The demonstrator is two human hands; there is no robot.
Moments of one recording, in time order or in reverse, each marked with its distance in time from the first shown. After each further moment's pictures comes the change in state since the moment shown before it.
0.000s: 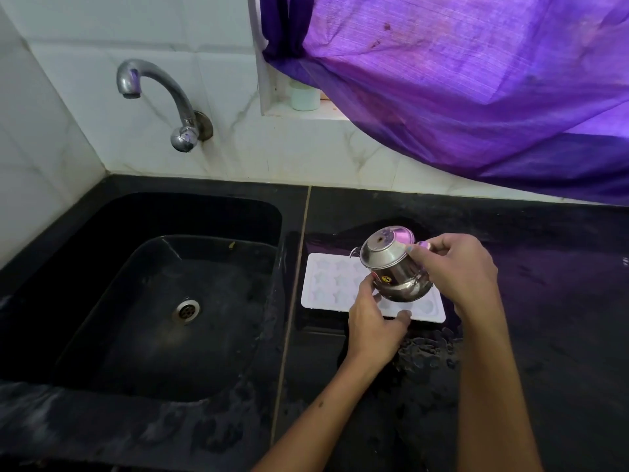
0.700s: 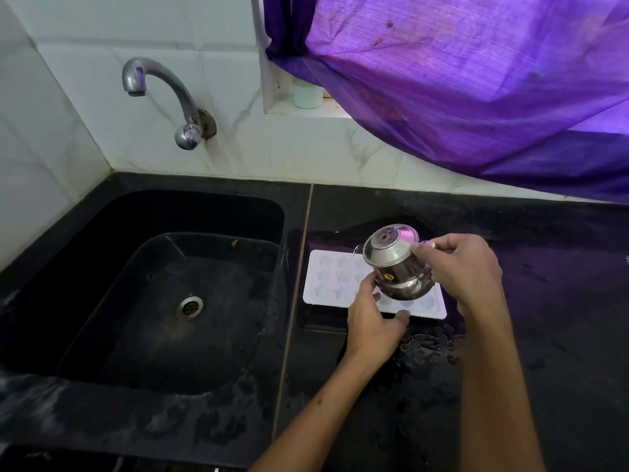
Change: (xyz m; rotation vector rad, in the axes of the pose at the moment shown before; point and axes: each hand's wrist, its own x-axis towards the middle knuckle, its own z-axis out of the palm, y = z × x) left_hand -0.005 -0.001 -0.003 0.020 -0.003 0.001; right_hand -0.005 0.001 -0.002 0.066 0.009 0.041
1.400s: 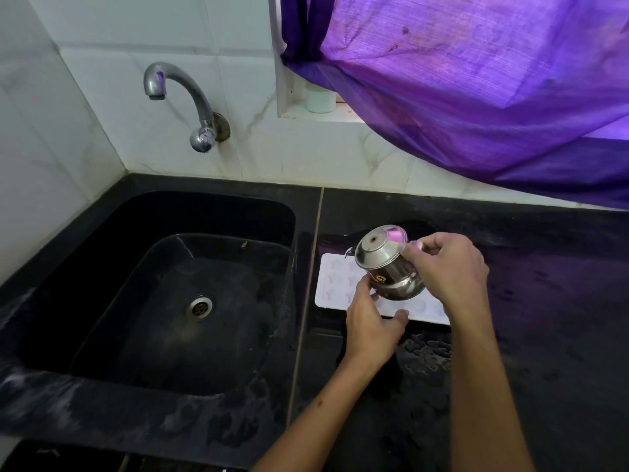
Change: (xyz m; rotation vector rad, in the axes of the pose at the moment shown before) left_hand 0.004 -0.003 -0.017 -0.005 0.066 0.021; right_hand -0.002 -0.013 0.027 -0.051 0.015 -0.079
